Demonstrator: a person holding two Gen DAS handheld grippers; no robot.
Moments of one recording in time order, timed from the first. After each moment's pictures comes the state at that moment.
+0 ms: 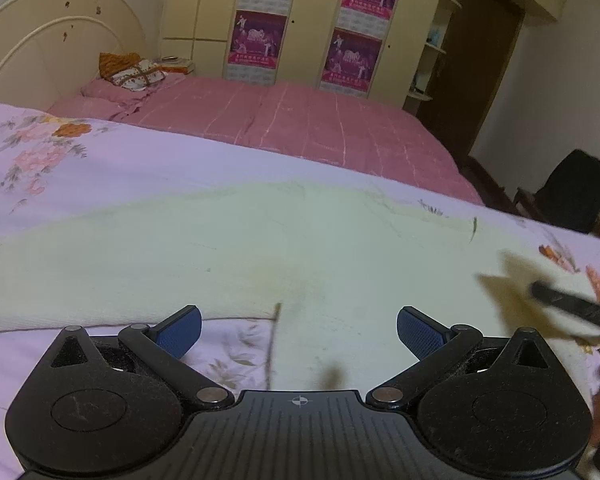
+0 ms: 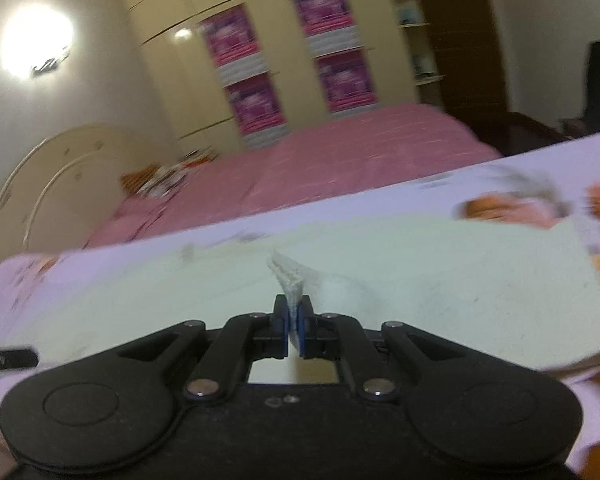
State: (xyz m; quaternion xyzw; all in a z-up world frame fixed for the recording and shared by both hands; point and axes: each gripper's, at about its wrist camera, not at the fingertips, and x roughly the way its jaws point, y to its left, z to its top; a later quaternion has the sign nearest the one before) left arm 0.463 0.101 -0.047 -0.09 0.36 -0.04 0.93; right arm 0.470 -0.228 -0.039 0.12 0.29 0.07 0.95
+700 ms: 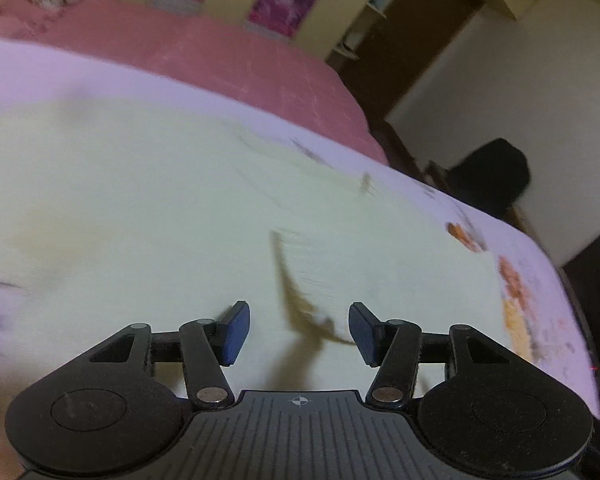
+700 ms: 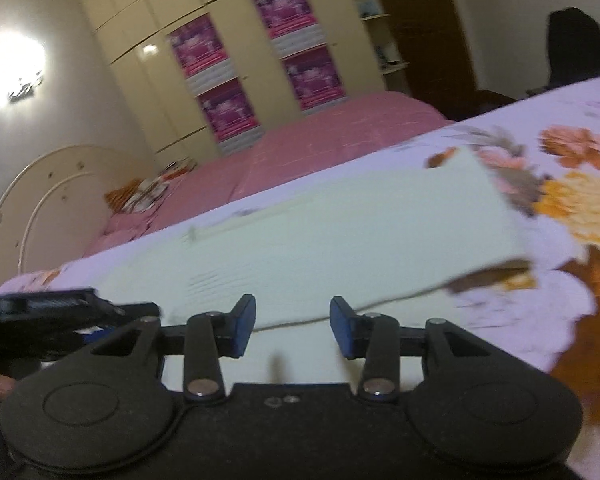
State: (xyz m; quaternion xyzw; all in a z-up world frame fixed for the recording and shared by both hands) left arm 0.544 0.007 -0.109 -0.19 0.43 -0.19 0.86; right arm 0.404 -0.256 -0.038 0.18 0.29 0.01 0.94
